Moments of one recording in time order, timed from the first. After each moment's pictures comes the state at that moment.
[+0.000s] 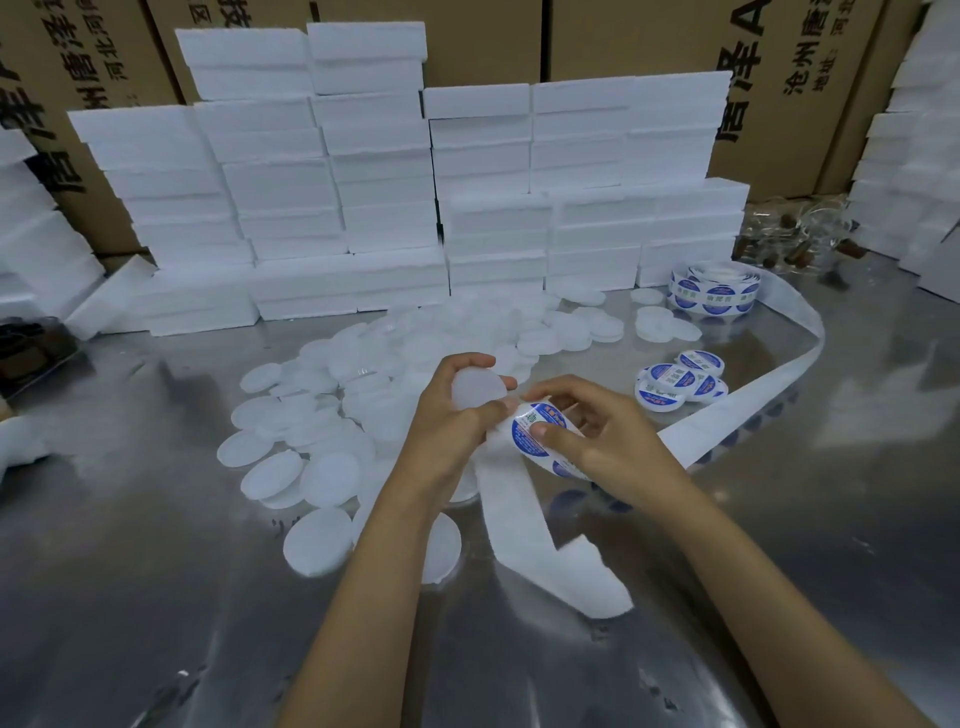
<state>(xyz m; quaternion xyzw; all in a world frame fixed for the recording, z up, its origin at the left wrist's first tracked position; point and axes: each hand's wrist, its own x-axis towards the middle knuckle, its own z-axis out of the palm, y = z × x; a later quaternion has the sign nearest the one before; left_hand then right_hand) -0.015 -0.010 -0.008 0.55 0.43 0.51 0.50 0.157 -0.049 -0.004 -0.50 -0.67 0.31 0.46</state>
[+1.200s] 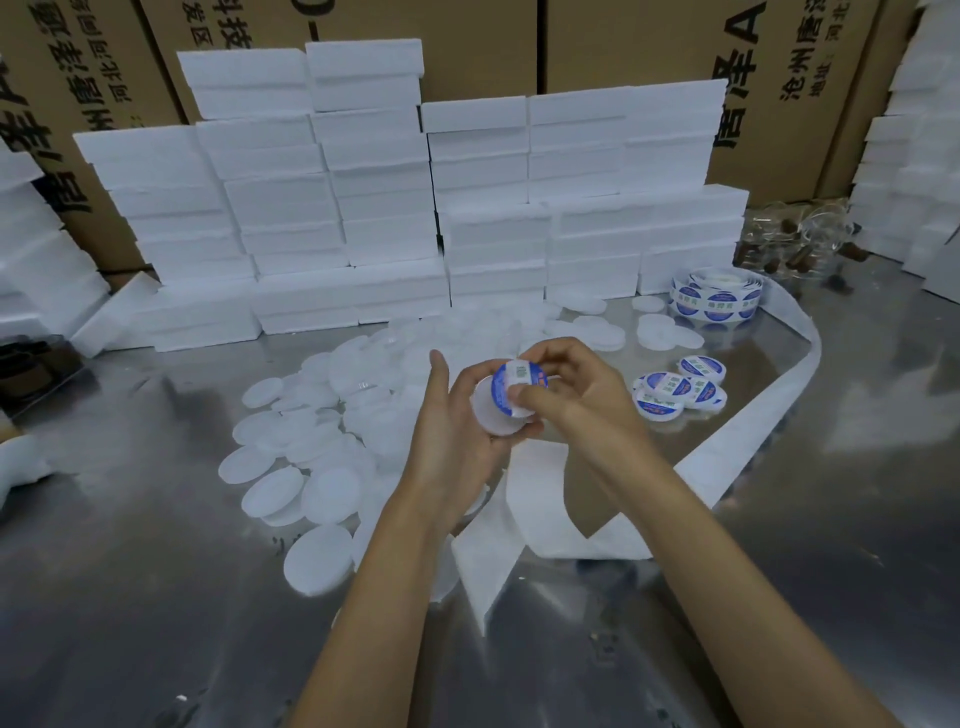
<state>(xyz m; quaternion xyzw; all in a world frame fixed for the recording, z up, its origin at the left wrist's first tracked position) -0.006 -0.019 0.012 0.35 0.29 0.52 0.72 0.129 -0.028 0.018 -0.42 -0.53 0.43 0.60</state>
